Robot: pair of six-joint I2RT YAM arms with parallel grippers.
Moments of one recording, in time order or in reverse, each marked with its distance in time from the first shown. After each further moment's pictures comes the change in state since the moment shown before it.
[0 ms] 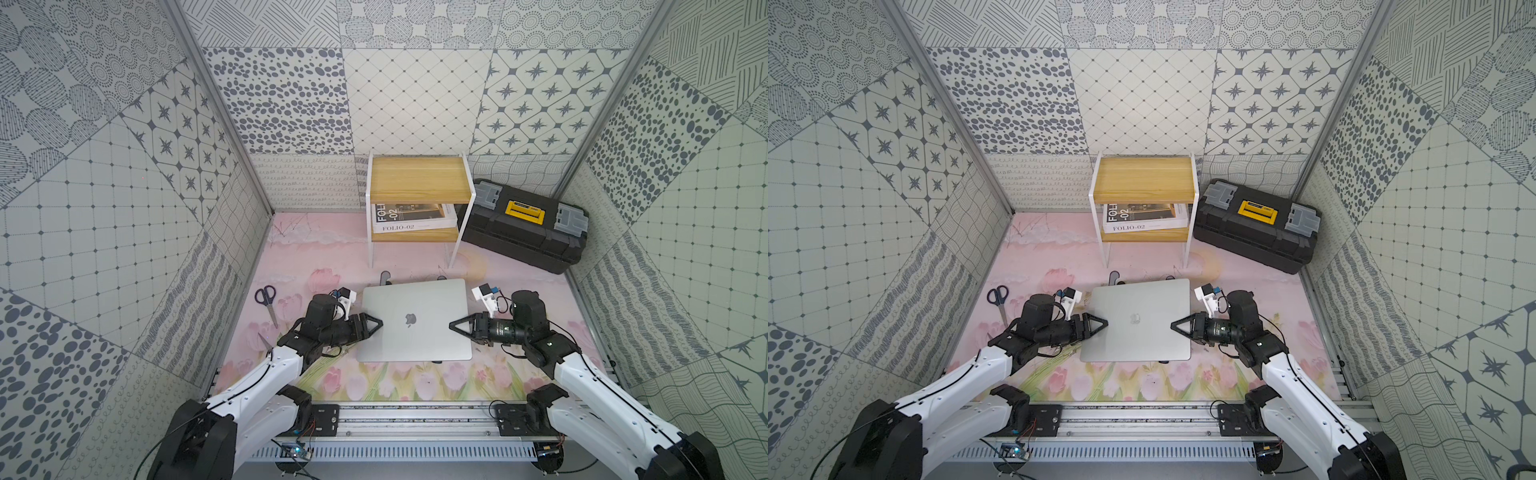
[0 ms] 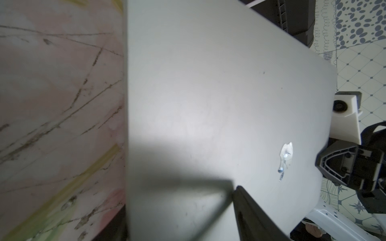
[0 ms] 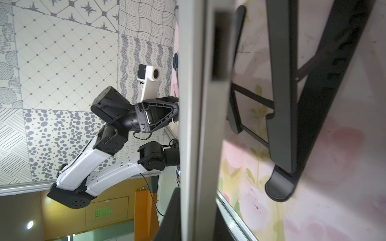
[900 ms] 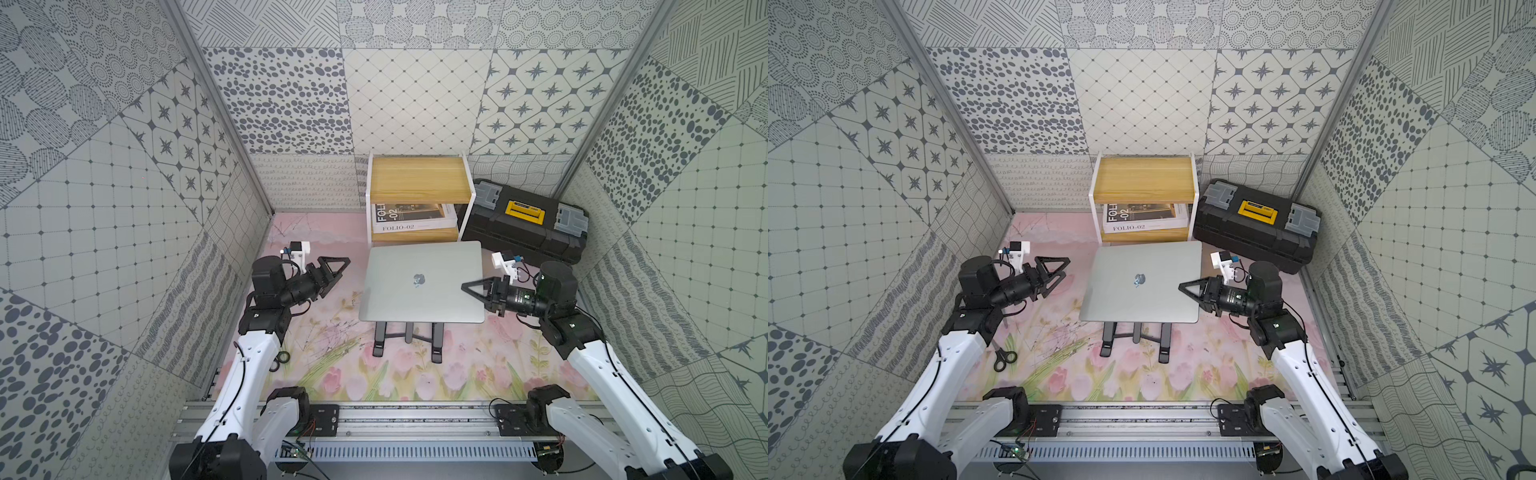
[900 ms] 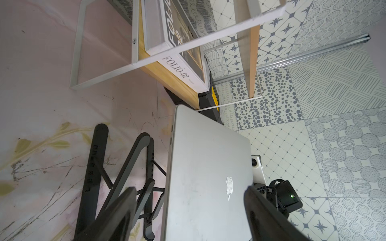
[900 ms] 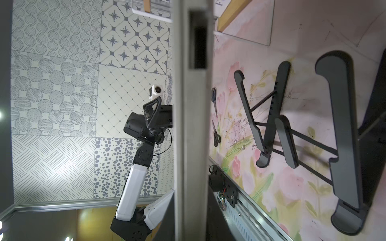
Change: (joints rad) left arm 0.453 -0.005 0.353 0.013 0.340 -0.224; right arm -0.166 0.029 0.288 0.038 -0.117 0.287
